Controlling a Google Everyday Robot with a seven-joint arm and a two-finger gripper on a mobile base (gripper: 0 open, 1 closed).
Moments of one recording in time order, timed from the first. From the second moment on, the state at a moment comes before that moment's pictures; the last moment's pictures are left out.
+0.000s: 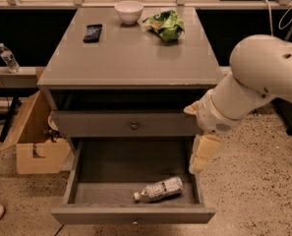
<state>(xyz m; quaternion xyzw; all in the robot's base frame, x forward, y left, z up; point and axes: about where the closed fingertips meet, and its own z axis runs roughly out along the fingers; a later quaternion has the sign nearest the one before) 0.465 -0.113 0.788 -0.68 0.71 0.09 0.17</state>
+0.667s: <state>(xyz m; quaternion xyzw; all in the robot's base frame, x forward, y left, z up) 0.480 -0.085 0.722 -0.69 0.69 0.13 0.18</state>
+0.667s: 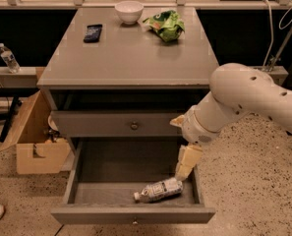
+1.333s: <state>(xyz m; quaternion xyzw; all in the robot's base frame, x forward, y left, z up) 0.506 -0.090 0.641 -0.69 0.69 0.14 0.17</state>
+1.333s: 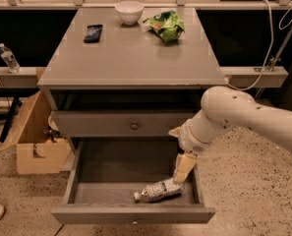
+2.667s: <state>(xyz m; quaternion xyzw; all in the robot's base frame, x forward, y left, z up) 0.533 -0.086 0.542 -0.68 0.70 0.14 0.15</state>
